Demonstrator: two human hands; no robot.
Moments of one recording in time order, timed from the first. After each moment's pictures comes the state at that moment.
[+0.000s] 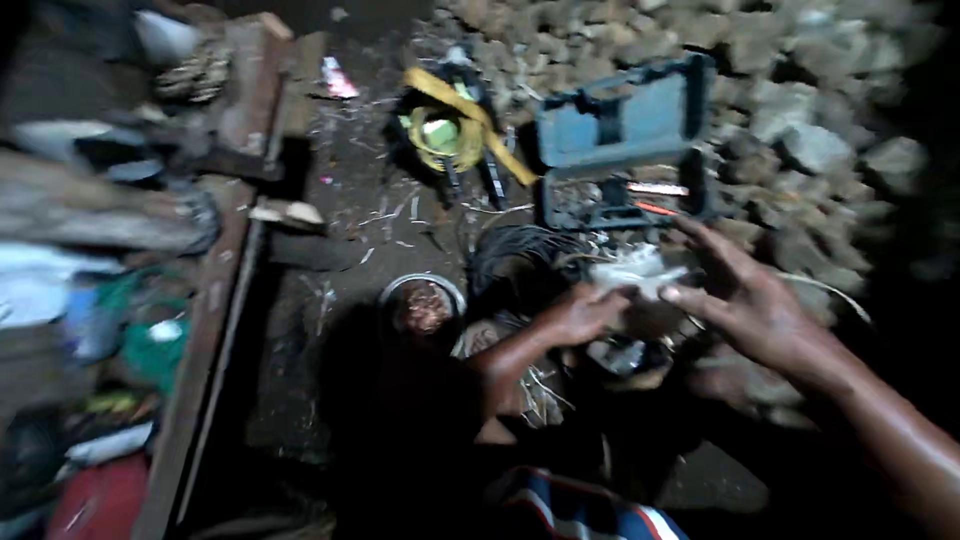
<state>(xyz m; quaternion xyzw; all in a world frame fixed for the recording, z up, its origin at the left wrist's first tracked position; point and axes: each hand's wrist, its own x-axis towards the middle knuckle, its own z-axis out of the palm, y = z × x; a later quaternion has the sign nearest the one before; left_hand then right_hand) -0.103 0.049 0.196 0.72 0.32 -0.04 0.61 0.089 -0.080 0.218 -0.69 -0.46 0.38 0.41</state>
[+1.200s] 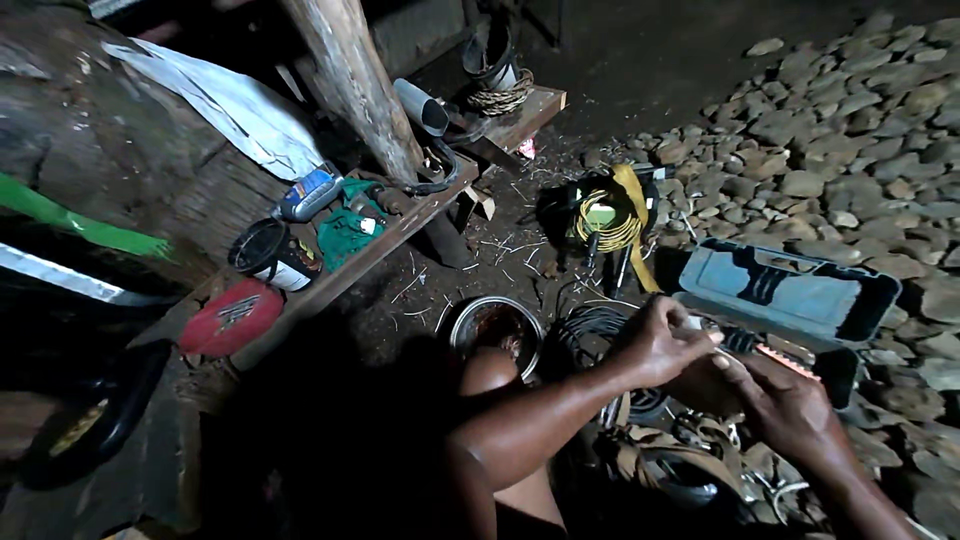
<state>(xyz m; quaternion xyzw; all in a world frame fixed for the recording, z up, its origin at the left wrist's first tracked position) -0.198 0.059 0.283 0.70 0.38 0.30 0.53 -0.013 -0.027 0.237 -0.60 -0.67 0.17 0.40</state>
